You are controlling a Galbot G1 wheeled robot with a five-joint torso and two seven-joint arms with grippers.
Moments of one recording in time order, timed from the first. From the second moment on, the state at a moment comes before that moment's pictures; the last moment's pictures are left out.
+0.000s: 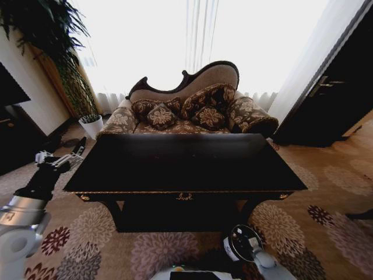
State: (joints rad) left arm 1.50 -1.19 -1.24 -2.34 -0.93 0.20 0.34; right arm -1.14 1.12 0.31 0.72 0.13 0.08 -0.05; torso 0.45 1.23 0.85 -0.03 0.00
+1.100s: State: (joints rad) left arm 1.53 -1.20 -1.30 -2.39 -0.98 0.20 0.34; right arm -1.32 1.16 0.35 0.95 0.13 0.11 -0.09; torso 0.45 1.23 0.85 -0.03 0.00
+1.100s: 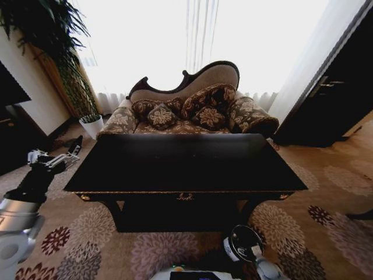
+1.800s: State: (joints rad) left arm 1.52 -1.23 -1.24 -2.38 -0.96 0.20 0.33; right arm -1.75 1.21 0.43 1.60 0.10 0.41 -0.34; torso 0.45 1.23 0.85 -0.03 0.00
